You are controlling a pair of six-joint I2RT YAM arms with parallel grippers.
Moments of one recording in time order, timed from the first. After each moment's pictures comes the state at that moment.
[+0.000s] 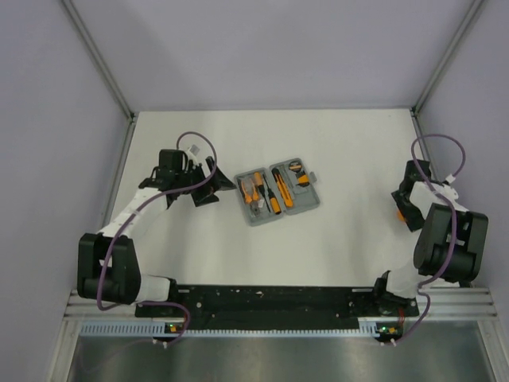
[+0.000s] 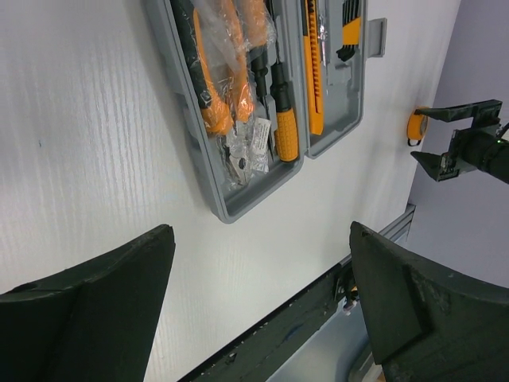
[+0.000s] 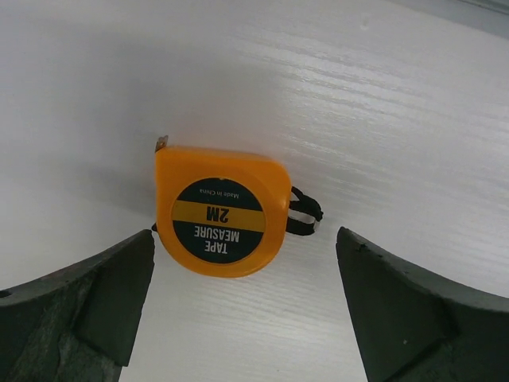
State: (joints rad) left arm -0.13 1.36 0.87 -0.32 0.61 -0.65; right arm -0.27 1.50 0.83 -0.54 0.48 0.95
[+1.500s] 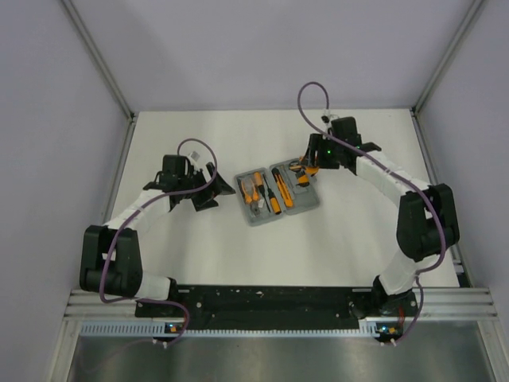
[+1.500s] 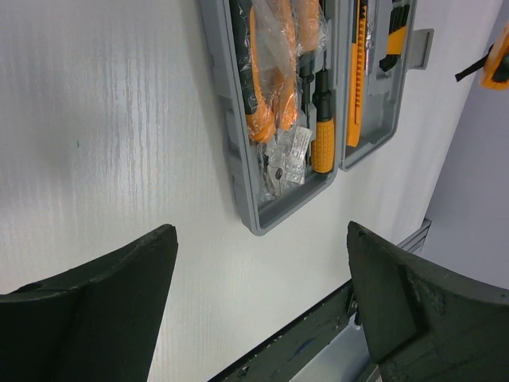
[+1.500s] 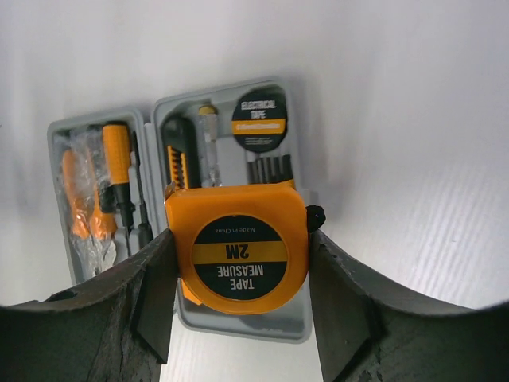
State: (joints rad) left arm -0.13 1.41 0.82 -0.26 0.56 -0.66; right arm 0.29 1.68 1.25 -0.33 -0.19 0.33
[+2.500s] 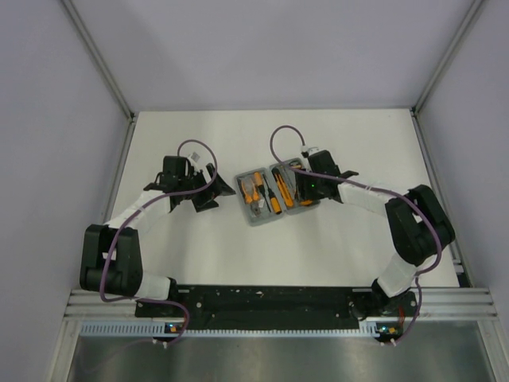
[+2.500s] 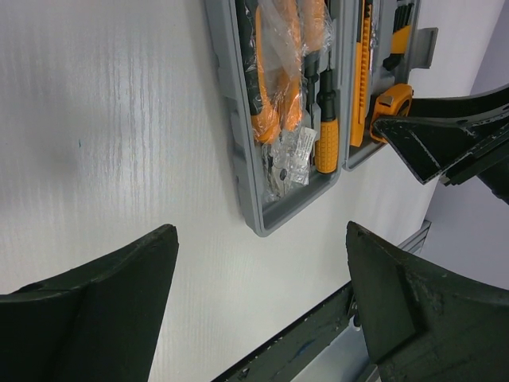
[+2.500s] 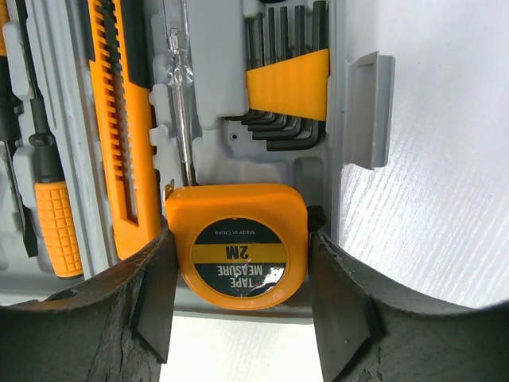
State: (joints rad) left arm -0.13 1.42 0.81 -0.24 0.56 -0.67; right arm 0.50 1.69 0.99 -0.20 0.02 0.26
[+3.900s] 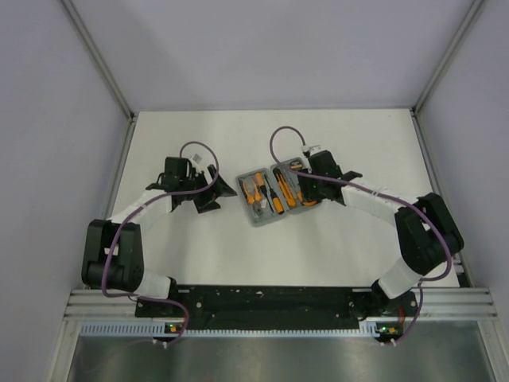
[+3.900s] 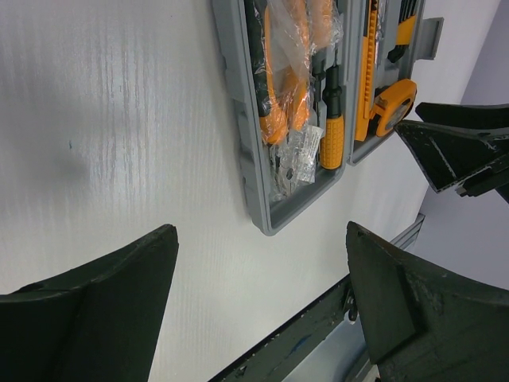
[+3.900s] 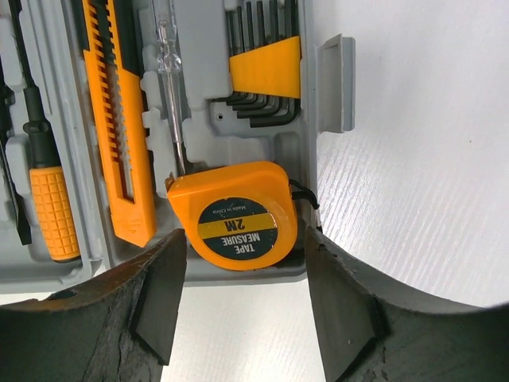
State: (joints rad) left arm -0.13 1.45 0.80 -0.21 0.59 -0.68; right arm 0.53 1.60 0.97 -0.26 0.13 0.22
